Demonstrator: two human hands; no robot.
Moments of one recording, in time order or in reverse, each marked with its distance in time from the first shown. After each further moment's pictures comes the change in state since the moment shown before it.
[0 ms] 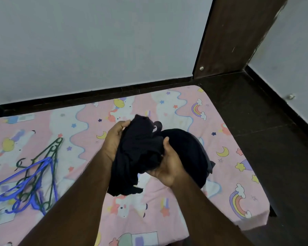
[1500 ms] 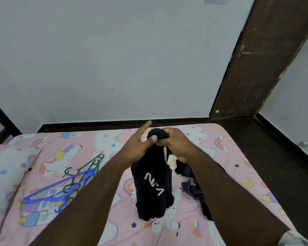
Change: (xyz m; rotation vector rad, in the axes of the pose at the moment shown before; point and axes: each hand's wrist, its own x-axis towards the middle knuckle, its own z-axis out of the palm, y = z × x) left_hand -0.143 0.094 -0.117 0.900 0.035 0.645; right_hand -0.076 0.036 0.224 -1.005 -0.202 -0.549
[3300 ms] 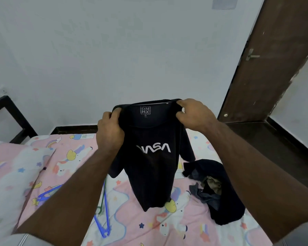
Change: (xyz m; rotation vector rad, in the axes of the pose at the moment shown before) left_hand 0.001 -0.004 -0.084 0.776 0.673 0.105; right_hand 0.008 -0.087 -0.038 -1.098 0.297 -0.260
